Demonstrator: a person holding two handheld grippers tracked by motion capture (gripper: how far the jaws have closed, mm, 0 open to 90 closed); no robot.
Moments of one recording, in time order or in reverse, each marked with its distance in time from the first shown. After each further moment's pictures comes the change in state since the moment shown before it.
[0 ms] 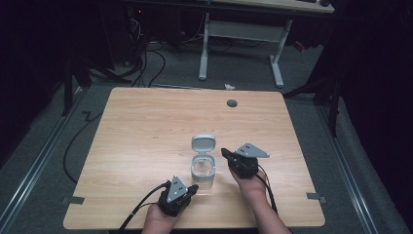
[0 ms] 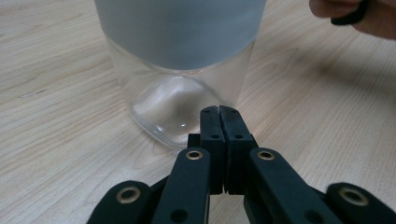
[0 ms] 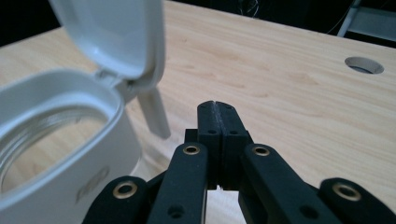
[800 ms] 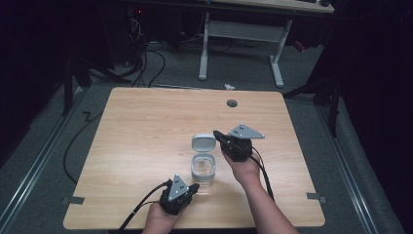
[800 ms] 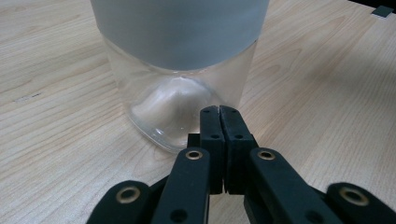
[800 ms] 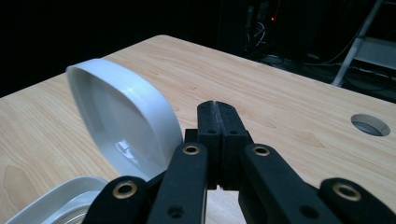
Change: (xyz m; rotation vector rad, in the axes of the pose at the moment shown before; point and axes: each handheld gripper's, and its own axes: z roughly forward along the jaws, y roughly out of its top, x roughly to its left) left arm 0.003 -0.001 0.005 -0.003 -0.008 -0.001; right arm 0.004 0.059 0.011 -0.065 0.034 -0.025
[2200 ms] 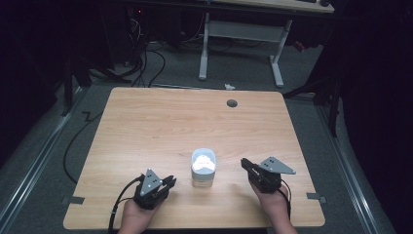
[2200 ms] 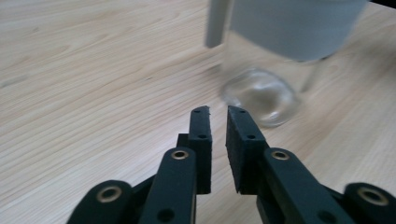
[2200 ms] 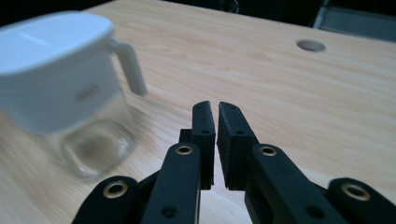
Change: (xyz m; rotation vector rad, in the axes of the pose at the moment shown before) left arm 0.049 0.039 -0.042 -0.056 0.107 0.006; right arm -0.019 -0.086 -0.079 0.053 -0.096 0.043
